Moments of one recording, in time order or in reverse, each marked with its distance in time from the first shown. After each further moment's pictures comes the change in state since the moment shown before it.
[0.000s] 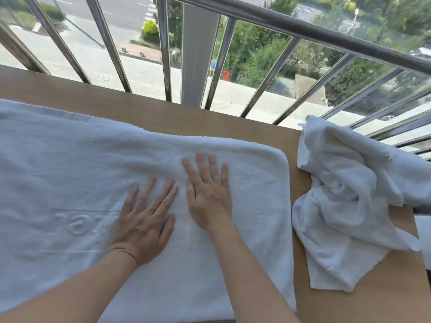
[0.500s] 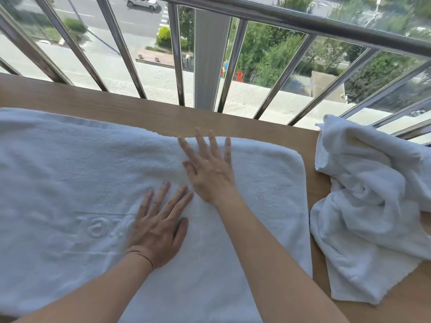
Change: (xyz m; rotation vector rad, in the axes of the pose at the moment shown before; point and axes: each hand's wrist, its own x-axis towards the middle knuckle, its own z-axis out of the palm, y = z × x) left_hand 0.000 0.001 -0.001 -0.052 0.010 -0.005; right_hand 0.069 -0.014 -0.006 -0.105 -0.029 -0.124
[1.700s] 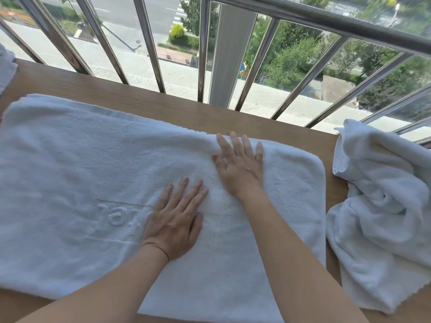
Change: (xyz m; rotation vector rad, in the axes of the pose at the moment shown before) left_hand -0.003 -0.007 0.012 -0.015 0.073 0.020; right_hand 0.002 0.020 -0.005 -0.034 -0.096 0.163
